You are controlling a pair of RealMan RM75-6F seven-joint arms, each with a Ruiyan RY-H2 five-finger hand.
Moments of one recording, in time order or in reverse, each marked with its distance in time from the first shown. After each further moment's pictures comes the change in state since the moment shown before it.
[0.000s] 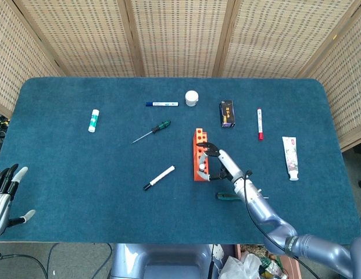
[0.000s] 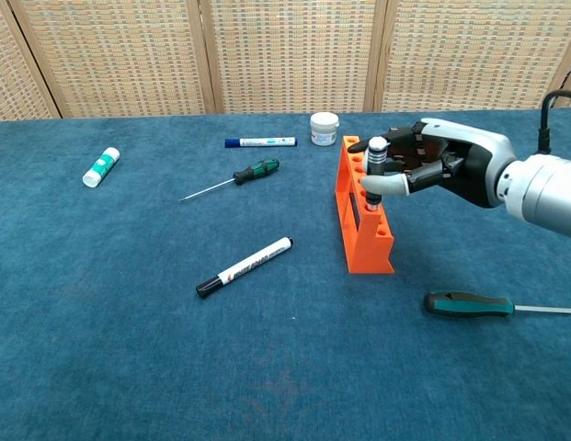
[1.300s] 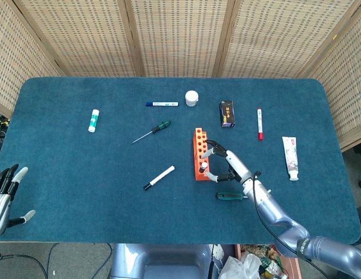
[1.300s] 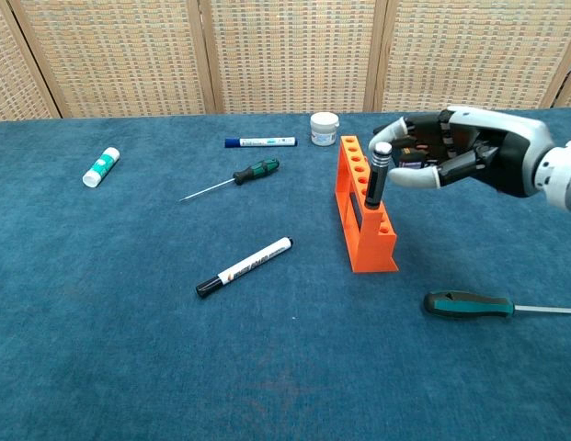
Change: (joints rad) left arm 0.000 0.004 0.002 -0.001 0.002 0.000 -0.005; right arm -0.023 0.100 -0.032 -0.054 -0.055 0.034 0.032
